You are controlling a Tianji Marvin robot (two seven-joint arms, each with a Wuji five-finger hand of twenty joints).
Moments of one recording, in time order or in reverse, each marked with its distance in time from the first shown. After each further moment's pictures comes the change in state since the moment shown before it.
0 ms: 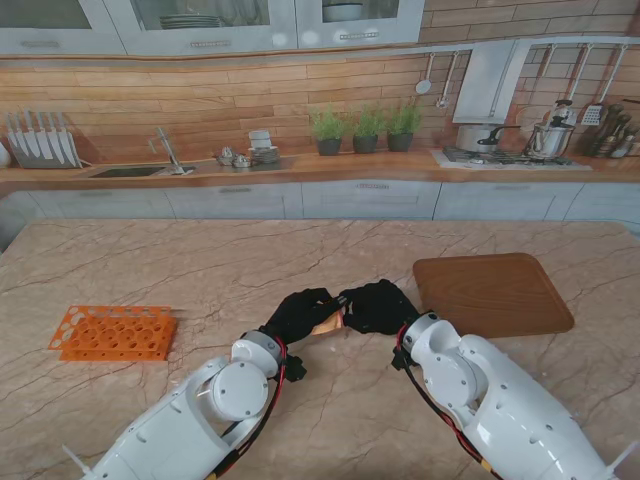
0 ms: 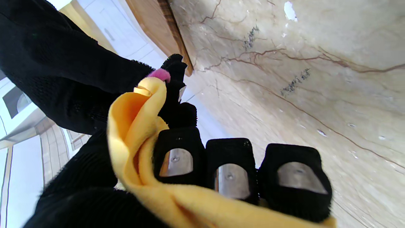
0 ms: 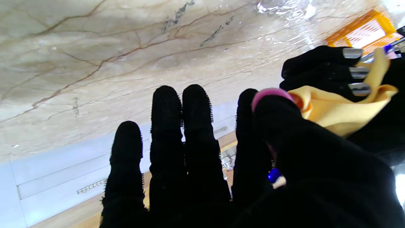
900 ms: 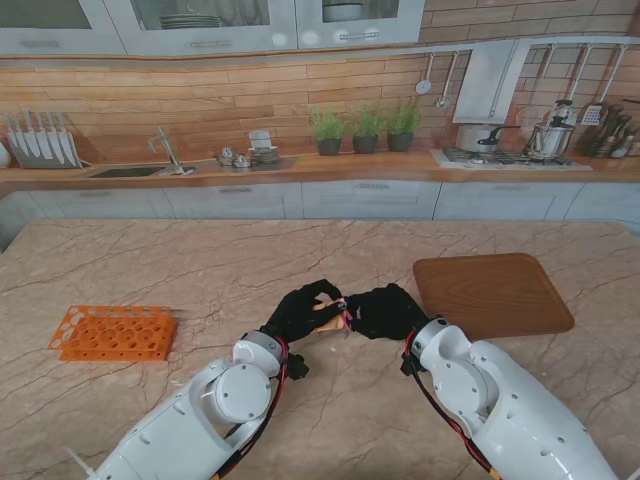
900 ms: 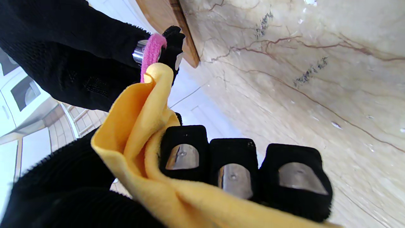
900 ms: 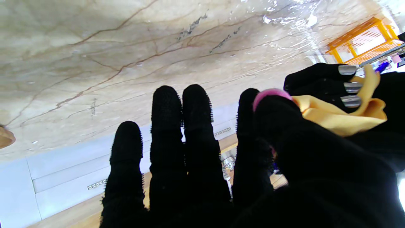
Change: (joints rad) left arm 0.004 -0.013 -0.001 0.007 0.017 -0.027 0.047; right arm -0.060 0.010 0.064 -0.045 -0.036 -0.011 0.023; left_hand -0.016 -0.294 0.486 -0.095 -0.154 -0.171 0.000 -0.113 0.000 0.064 -0.031 0.004 0.000 0.036 0.000 0.000 0.000 0.009 0.002 0.000; right_hand -0.006 -0.001 0.006 0.000 0.004 -0.007 -0.001 -0.010 0.000 0.000 0.000 -0.002 0.000 0.000 0.000 0.000 0.000 0.000 0.000 0.000
